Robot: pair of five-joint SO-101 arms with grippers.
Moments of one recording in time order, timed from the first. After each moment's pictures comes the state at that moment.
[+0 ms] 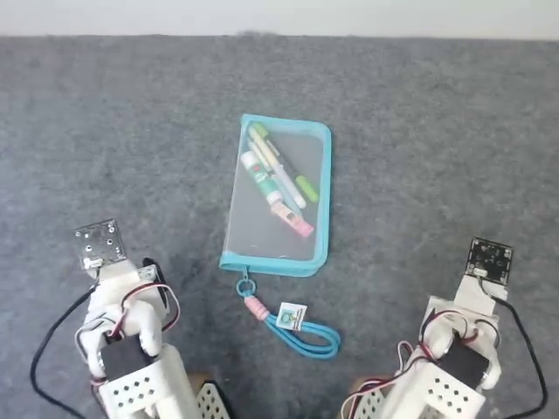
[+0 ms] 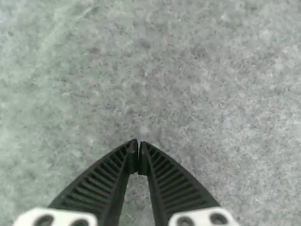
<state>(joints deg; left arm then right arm) -29.1 -102.9 97.2 67.1 2.3 29.8 -103.1 95.2 74.7 13.8</state>
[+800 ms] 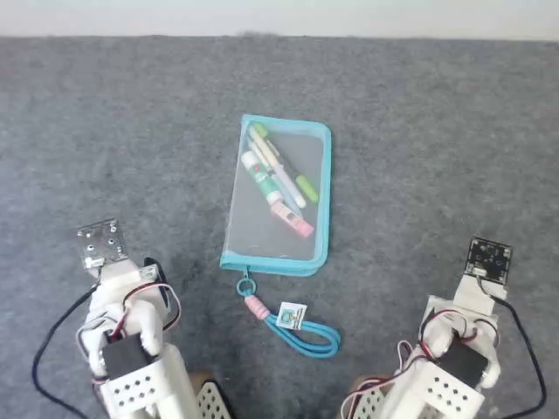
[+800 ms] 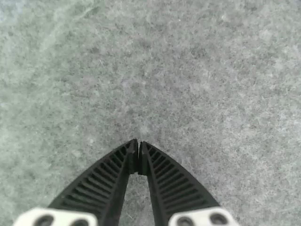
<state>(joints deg) -28.8 -102.9 97.2 67.1 2.3 29.8 -103.1 95.2 74.7 13.8</state>
